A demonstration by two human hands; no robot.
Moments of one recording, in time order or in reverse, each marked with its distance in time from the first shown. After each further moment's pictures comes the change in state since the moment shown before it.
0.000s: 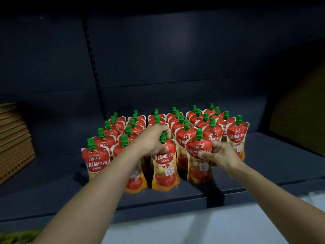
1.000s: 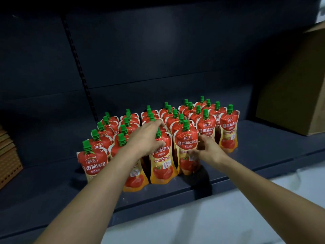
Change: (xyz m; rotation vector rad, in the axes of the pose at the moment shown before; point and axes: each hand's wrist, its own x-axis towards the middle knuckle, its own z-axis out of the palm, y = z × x) left_hand -0.008 -0.008 0.002 0.256 0.073 0.085; right_hand 0.000 0.010 0.032 -0.262 0.053 0.061
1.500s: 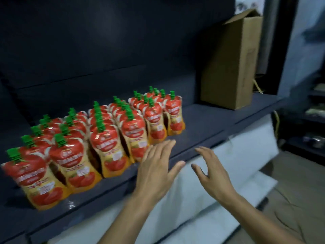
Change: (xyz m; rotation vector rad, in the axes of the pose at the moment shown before) left_hand -0.090 0.110 0.121 -0.198 0.243 0.451; right_hand -0.163 0.102 -0.047 -0.377 0.488 -0.121
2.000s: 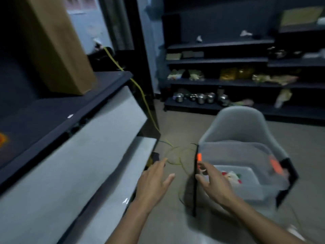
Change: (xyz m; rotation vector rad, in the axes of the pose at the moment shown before) left_hand -0.058 0.349 0.218 -0.339 -0.686 0.306; right_hand -0.274 0.239 -0.276 -0.208 0.114 0.795
